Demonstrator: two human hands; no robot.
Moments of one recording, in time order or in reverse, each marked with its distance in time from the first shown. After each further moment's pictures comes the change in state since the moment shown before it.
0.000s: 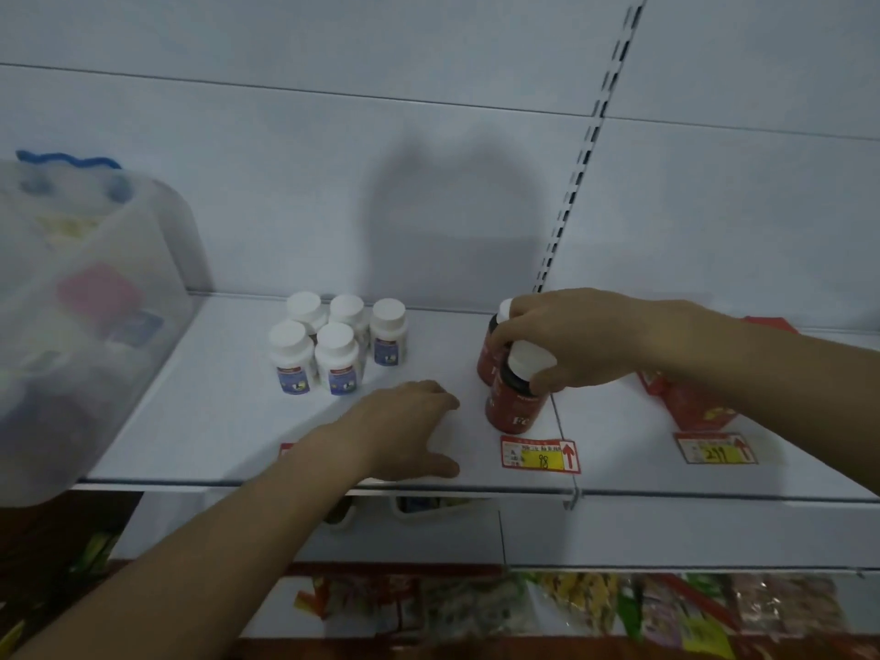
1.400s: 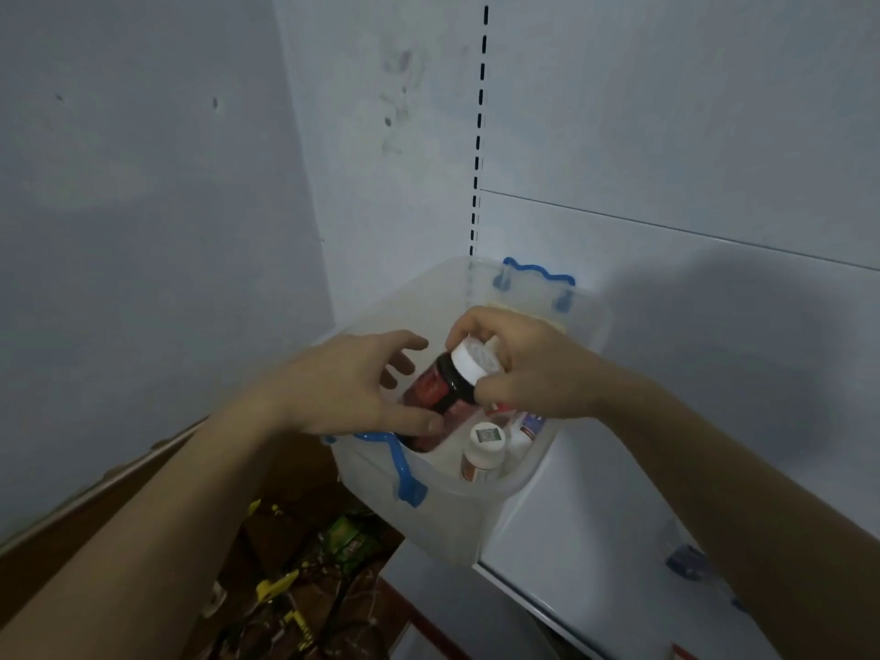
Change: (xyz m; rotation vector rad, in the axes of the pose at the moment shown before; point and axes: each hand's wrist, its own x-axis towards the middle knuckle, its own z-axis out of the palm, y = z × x) left_hand -0.299 -0.280 -0.111 -0.332 0.377 -0.625; right_hand 0.271 -0.297 -0.177 0.791 0.335 -0.565
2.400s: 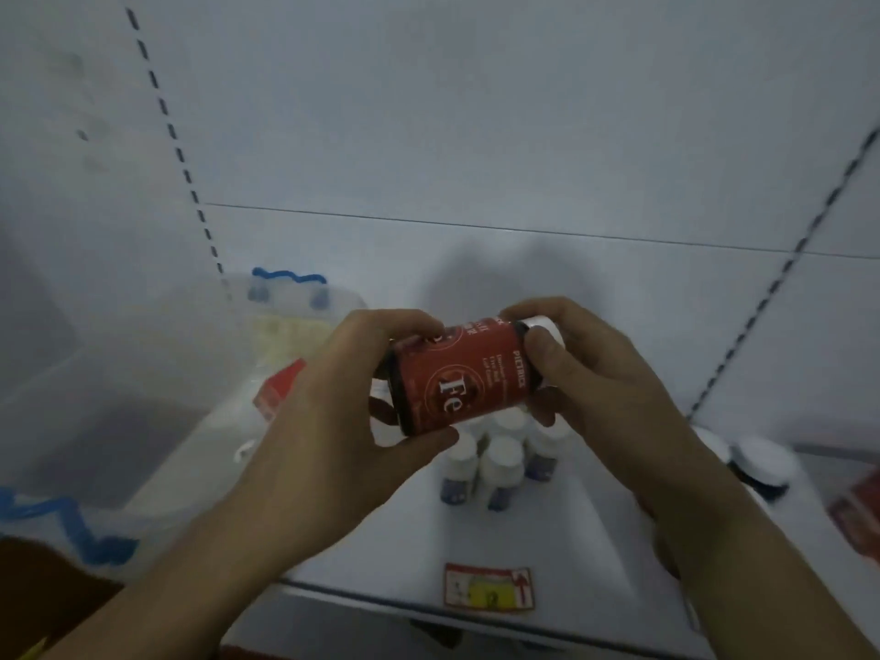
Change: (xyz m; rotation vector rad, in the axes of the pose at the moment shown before) left_hand -0.002 0.195 0.086 -0.416 0.411 0.595; right_hand -0.240 0.016 -0.073 0.509 0.722 0.211
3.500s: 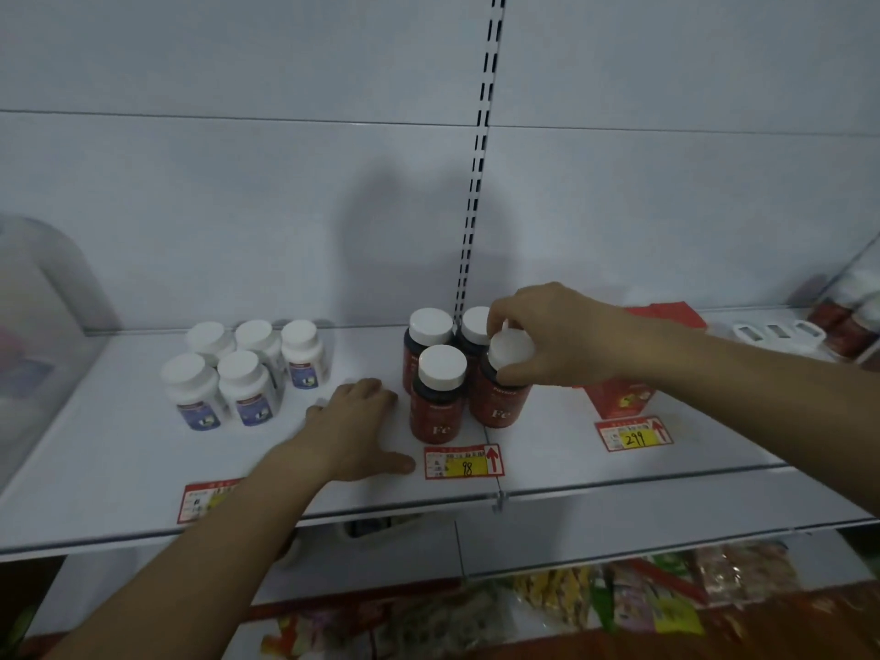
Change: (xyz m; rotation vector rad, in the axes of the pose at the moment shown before) left_hand -0.006 0.027 0.287 0.545 -0.939 -0.200; right_hand -0.107 0.056 -0.246 -1.273 -0.326 0.296
